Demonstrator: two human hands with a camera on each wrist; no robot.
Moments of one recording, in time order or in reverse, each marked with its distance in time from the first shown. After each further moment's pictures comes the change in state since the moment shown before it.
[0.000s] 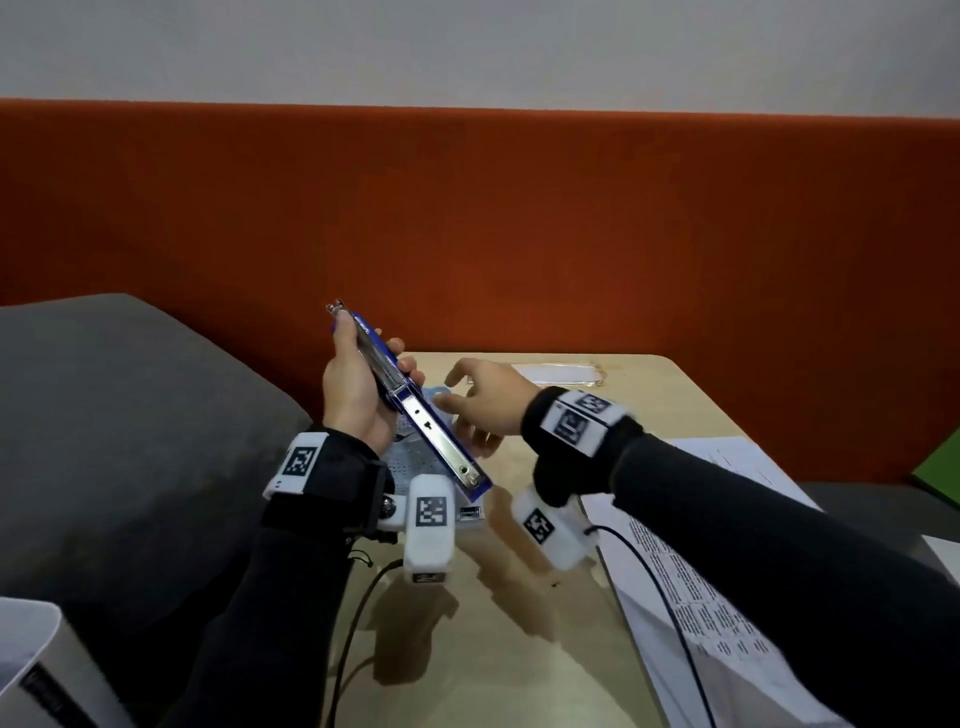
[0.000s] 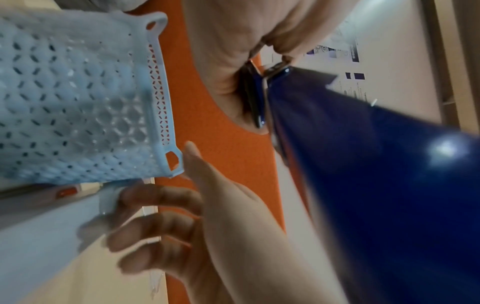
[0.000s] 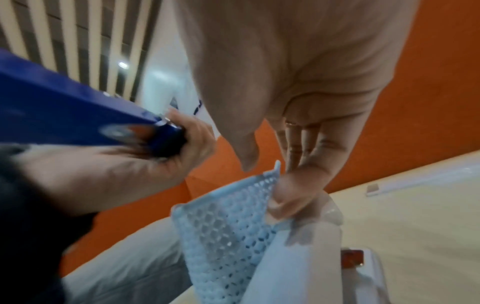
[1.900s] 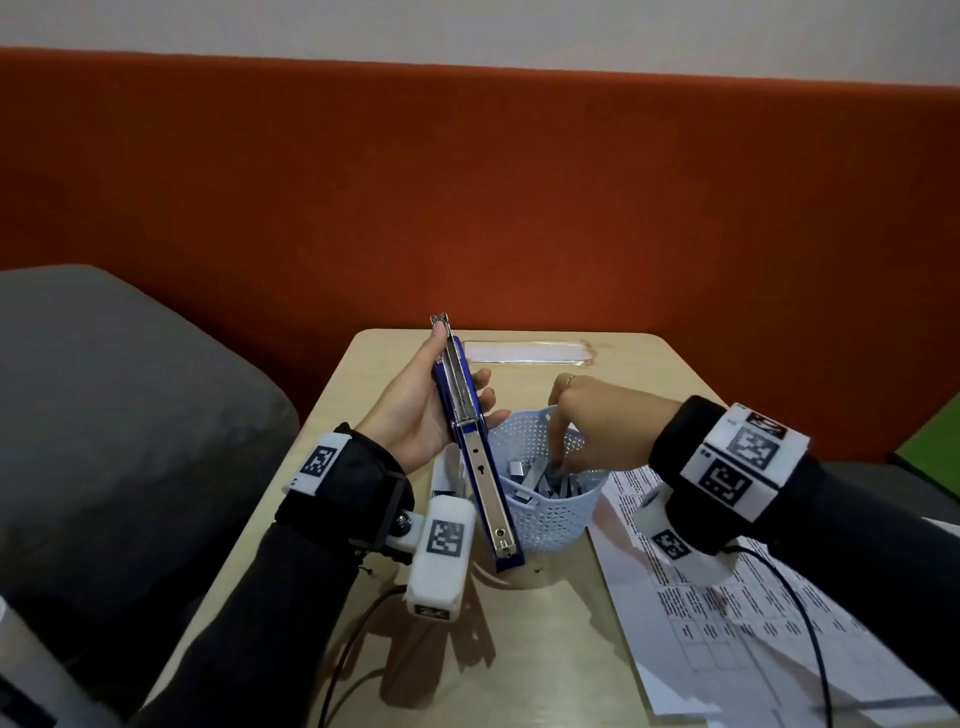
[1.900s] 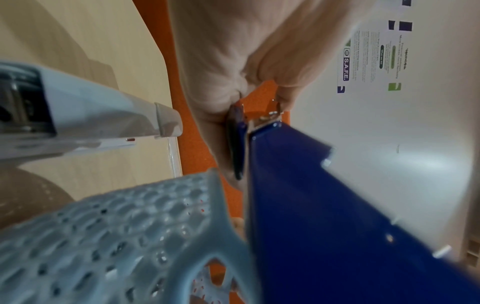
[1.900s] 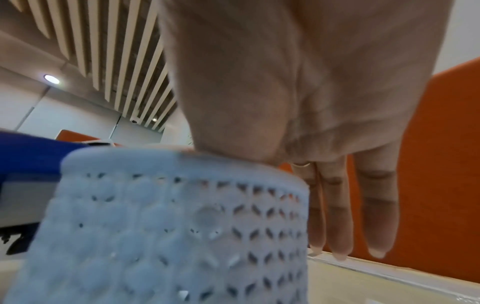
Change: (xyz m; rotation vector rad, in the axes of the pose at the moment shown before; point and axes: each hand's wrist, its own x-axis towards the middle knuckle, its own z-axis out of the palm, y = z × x) left_hand -0.018 -0.047 0.015 0.214 -0.297 -0.501; right_hand -0.080 0.050 -0.055 -0.797 -0.139 -0.056
